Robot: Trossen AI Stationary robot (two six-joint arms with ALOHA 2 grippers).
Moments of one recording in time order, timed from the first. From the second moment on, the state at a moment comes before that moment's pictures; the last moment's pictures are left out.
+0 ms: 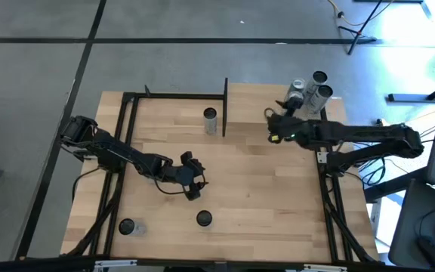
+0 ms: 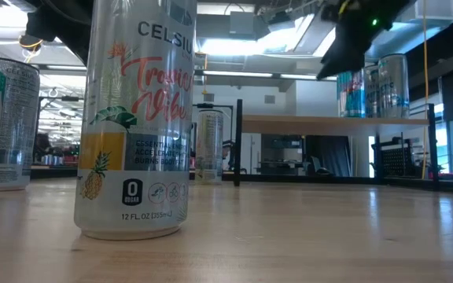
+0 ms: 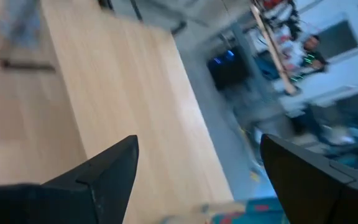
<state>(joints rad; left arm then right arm) -0.26 1.55 0.75 0.05 -0.38 -0.41 -0.08 1.08 0.89 -0.46 0.84 -0.40</state>
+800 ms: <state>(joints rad) -0.26 1.55 0.75 0.05 -0.38 -0.41 -0.07 1.26 0.89 -0.61 1.23 -0.43</state>
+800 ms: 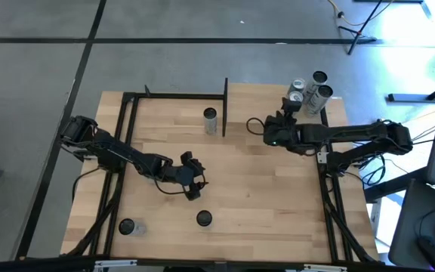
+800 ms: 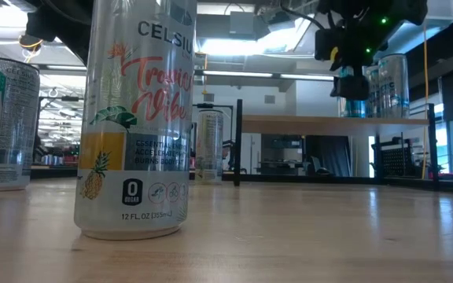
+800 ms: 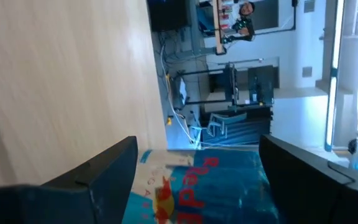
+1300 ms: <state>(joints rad) -0.26 1.55 0.75 0.05 -0.38 -0.41 -0.07 1.26 0.89 -0.79 1.25 -0.27</state>
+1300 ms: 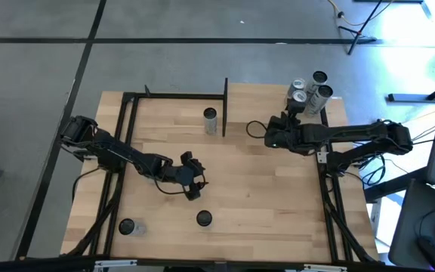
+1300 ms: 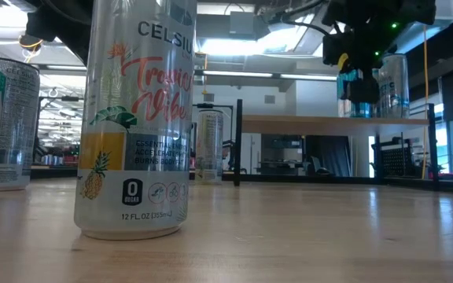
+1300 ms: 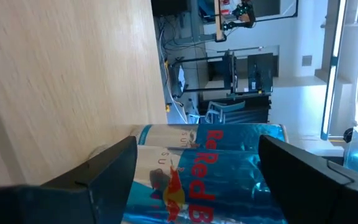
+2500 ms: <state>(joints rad) -0.54 1.51 1.14 -0.48 -0.38 -0.38 0.40 1.27 0.65 0.29 0.17 -0.05</state>
